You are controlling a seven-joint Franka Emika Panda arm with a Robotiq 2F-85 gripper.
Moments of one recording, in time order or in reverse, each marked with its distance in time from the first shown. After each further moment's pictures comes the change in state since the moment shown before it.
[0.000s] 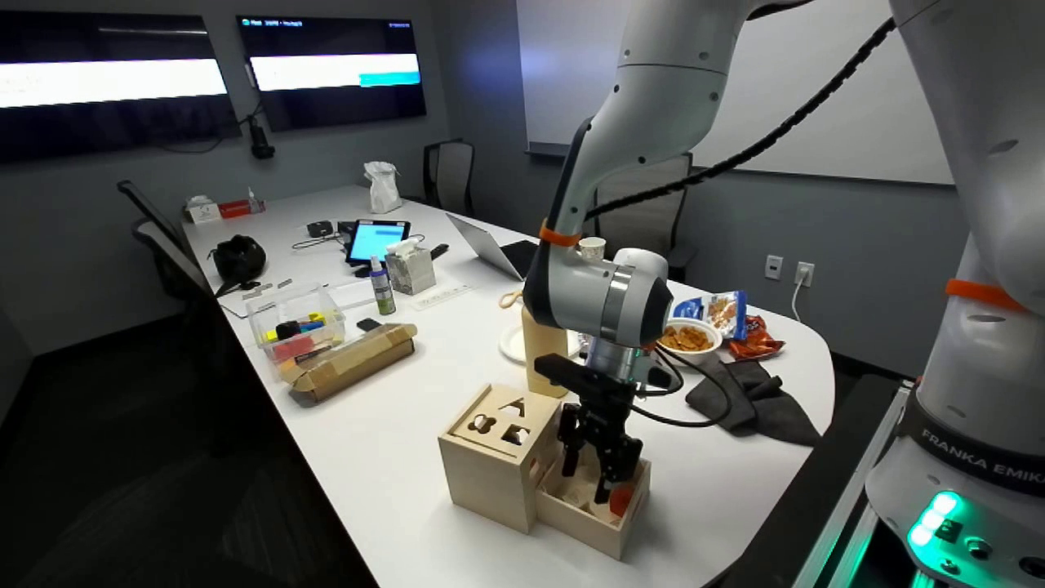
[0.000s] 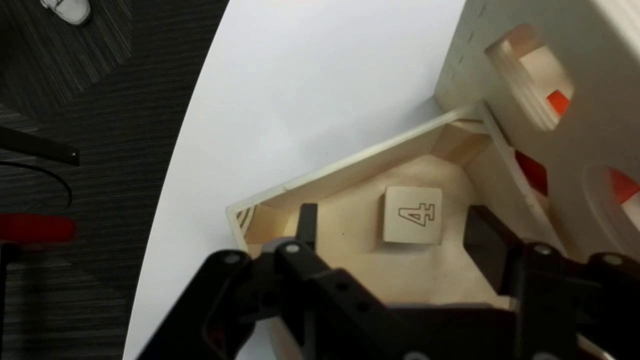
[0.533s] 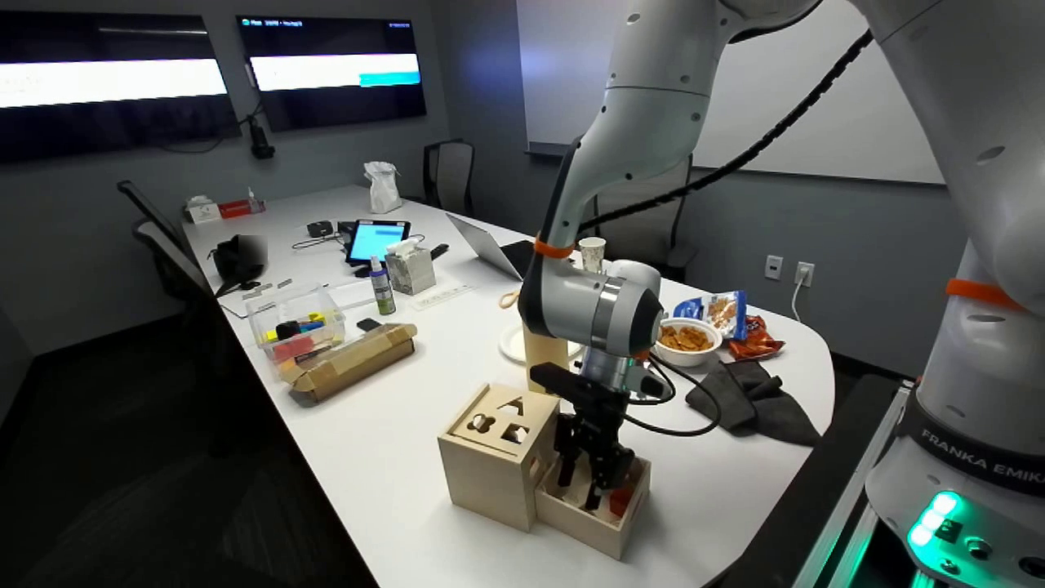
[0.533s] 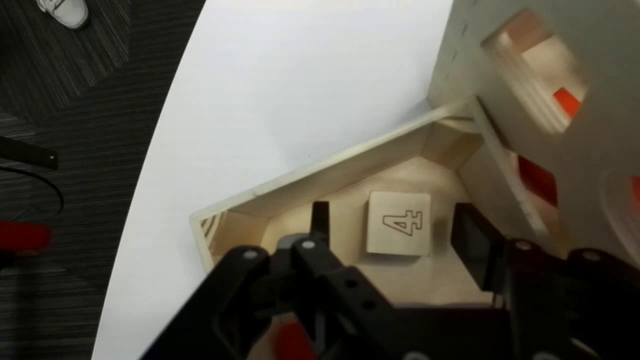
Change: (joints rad) arm -0.008 0.076 -0.005 0.060 0.007 0.000 -0.032
